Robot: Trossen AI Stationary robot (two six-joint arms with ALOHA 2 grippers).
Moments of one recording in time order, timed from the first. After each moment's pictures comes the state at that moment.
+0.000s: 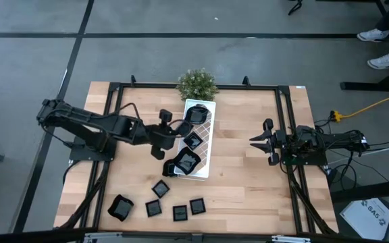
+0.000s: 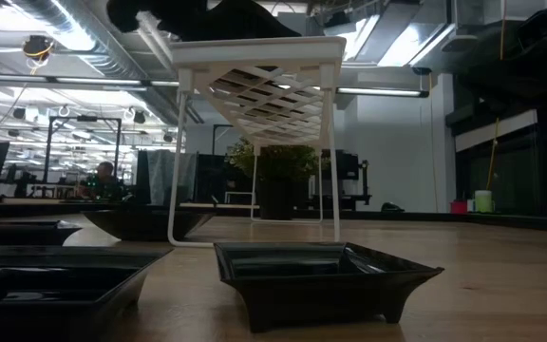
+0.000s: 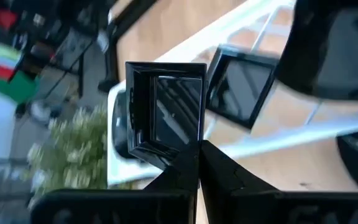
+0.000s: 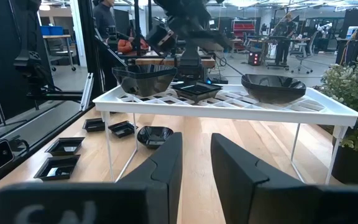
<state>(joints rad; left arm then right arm) -0.18 1.28 1.10 -0.57 -0.51 0.49 0.08 0.00 0.01 0.02 0.05 0.00</state>
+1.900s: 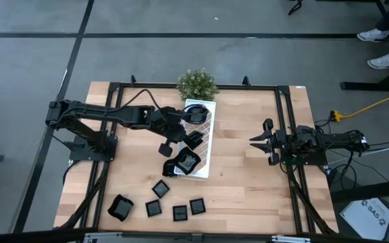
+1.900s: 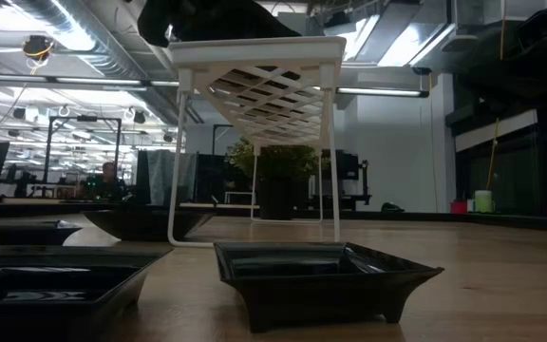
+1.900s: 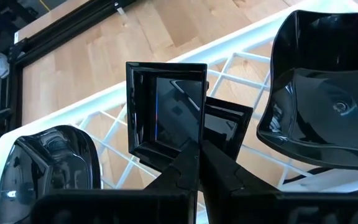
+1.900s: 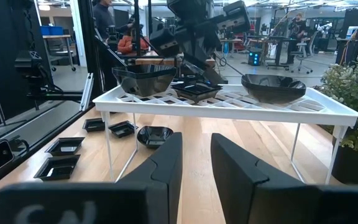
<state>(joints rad) 0.06 1.41 1.10 -0.42 0.07 0.51 0.08 0.00 0.01 0.02 0.05 0.00</state>
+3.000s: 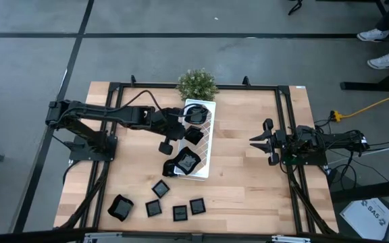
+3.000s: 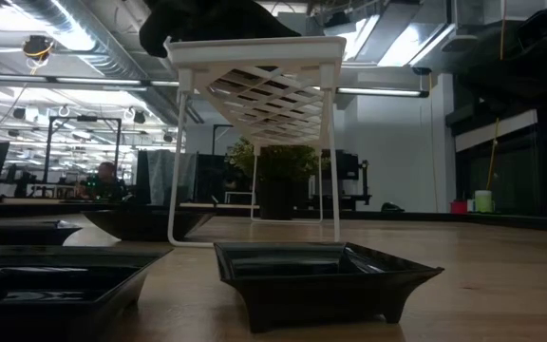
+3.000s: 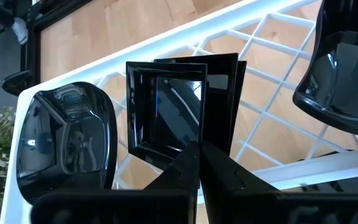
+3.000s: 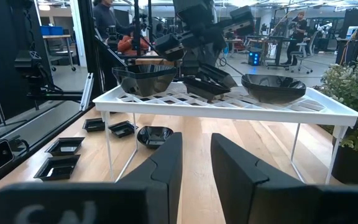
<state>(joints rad) 0.05 1.41 1.10 -0.48 -0.05 0.46 0.08 0.00 0.01 0.02 0.05 0.00</state>
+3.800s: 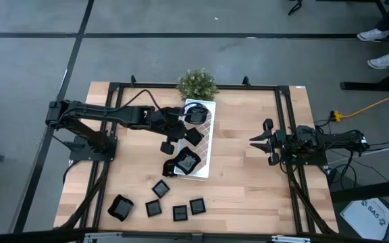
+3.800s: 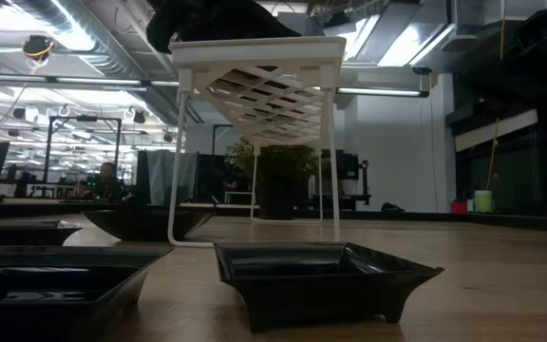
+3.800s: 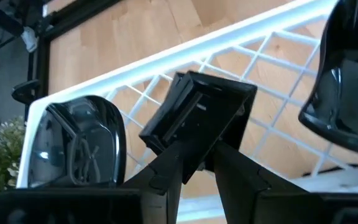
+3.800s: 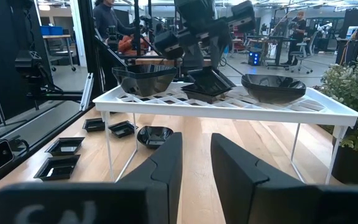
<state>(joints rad) 0.05 1.41 1.10 -0.43 -0.05 0.45 0.08 0.00 0.01 0.02 0.05 0.00</state>
